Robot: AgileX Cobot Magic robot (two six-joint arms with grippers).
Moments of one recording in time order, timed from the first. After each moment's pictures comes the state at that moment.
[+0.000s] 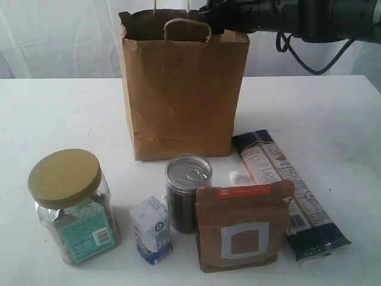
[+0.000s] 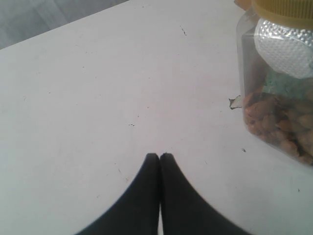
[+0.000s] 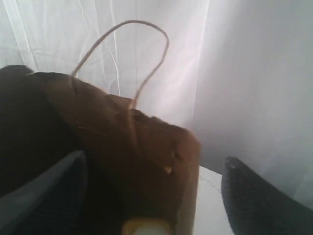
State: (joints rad) left arm 0.00 0.00 0.03 -0.23 0.43 0.53; right arm 0.33 1.83 -1.49 1.48 0.15 -1.51
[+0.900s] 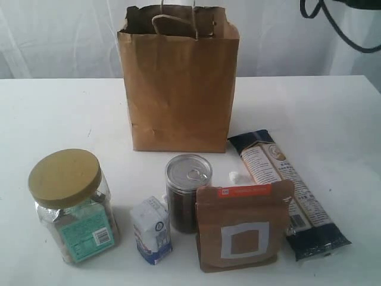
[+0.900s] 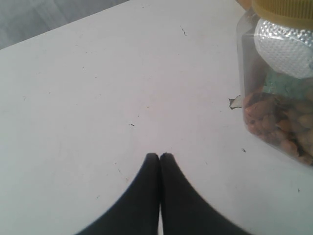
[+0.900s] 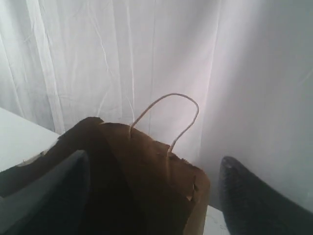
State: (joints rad) left arm 0.00 0.00 0.03 -0.23 0.43 0.53; right arm 0.33 1.61 -1.41 1.44 0.20 -1.46
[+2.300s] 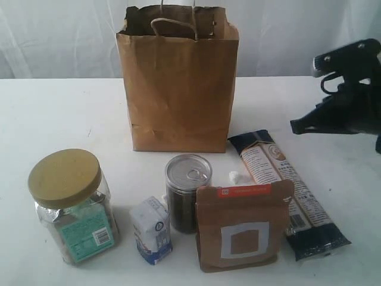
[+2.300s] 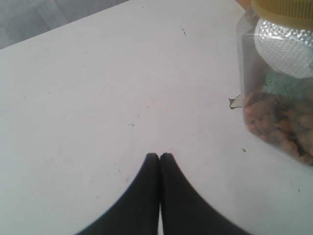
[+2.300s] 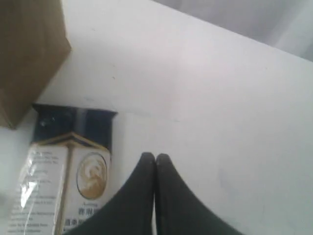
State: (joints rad) left arm 0.00 0.00 0.03 -0.23 0.43 0.53; right arm 0.17 1.44 -0.76 1.72 -0.06 -1.93
